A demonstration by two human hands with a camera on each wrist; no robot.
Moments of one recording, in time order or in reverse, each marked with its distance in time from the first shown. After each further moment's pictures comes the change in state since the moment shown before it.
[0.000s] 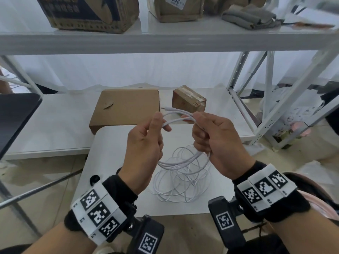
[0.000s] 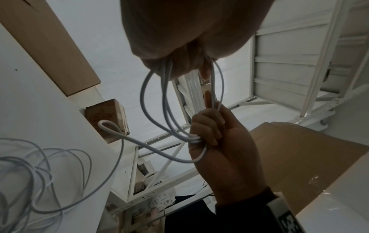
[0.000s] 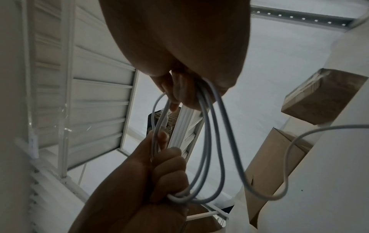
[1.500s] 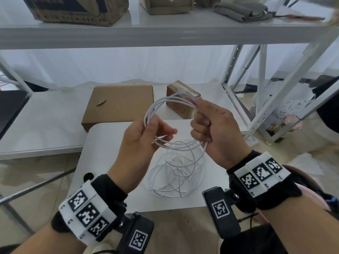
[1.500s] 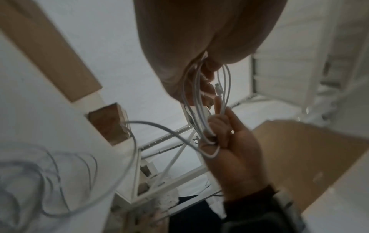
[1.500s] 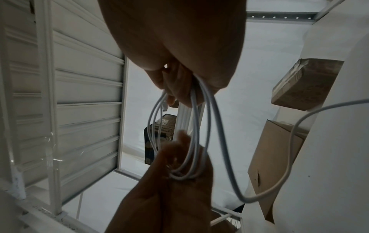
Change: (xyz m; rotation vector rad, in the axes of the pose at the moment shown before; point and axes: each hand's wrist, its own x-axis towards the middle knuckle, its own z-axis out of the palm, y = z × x) left_hand -0.004 -0.005 -0.001 -0.073 -0.169 -0.022; right_hand 0.003 -0.011 -0.005 0.250 0.057 0.007
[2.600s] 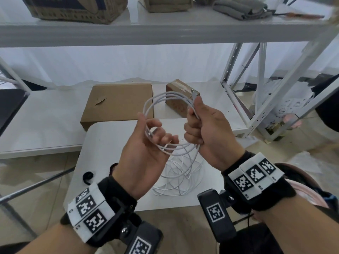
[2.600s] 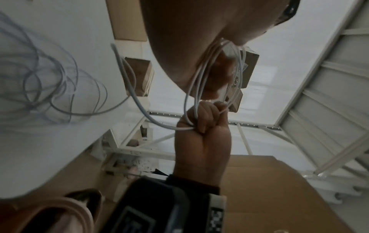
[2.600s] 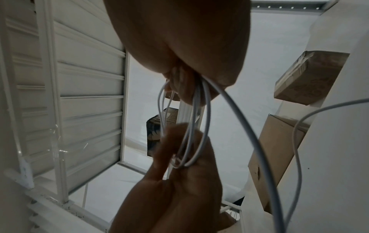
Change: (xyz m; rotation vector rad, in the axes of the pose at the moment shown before) left_hand -0.006 0.001 0.012 -0.717 0.042 -0.285; right_hand -0.001 0.009 0.008 -0.075 0.024 0.035
